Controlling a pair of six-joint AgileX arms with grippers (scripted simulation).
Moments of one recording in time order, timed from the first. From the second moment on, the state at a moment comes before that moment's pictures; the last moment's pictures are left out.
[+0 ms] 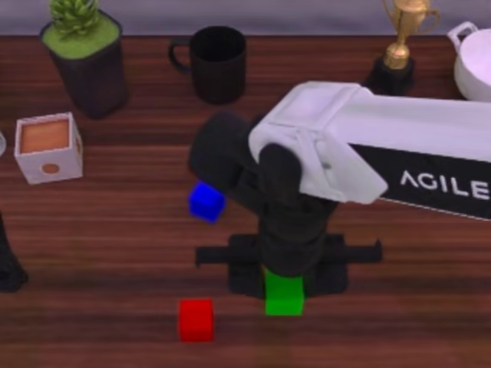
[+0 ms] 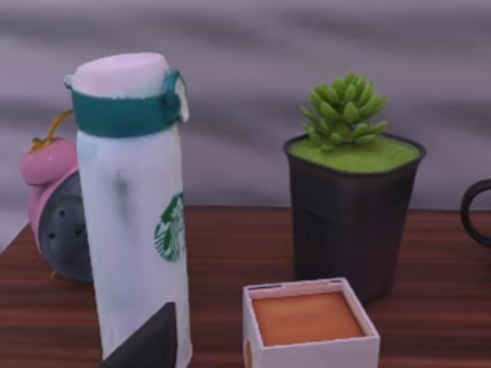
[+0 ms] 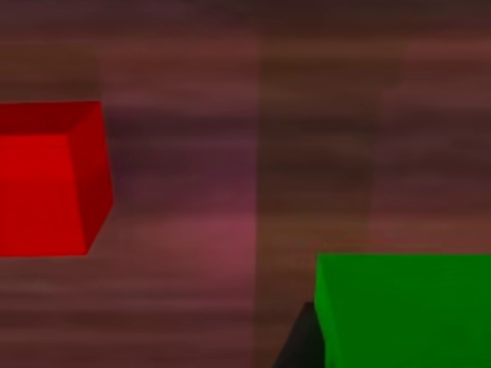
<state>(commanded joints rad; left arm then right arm) 0.02 0.00 0.00 0.00 0.00 0.00 0.92 1.95 1.48 -1.10 0.01 0.93</state>
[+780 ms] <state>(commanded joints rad) 0.02 0.00 0.00 0.00 0.00 0.00 0.92 2.03 1.33 -0.85 0.01 0.93</state>
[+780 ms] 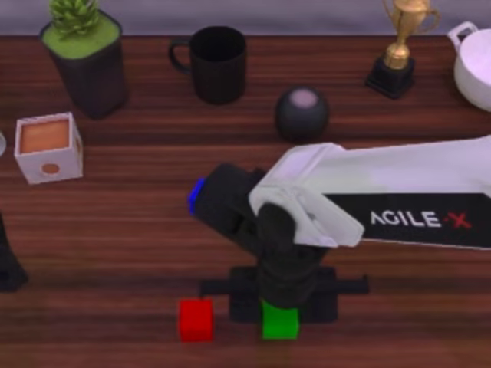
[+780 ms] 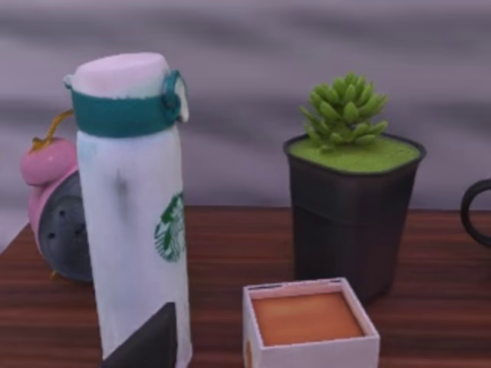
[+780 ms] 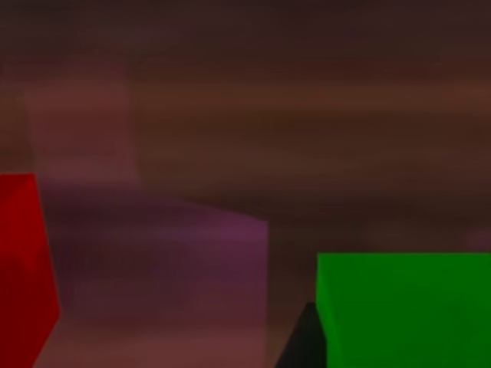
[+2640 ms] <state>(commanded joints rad) 0.02 0.00 0.00 0.00 0.00 0.00 0.93 2.00 1.39 -0.96 0.01 0.94</state>
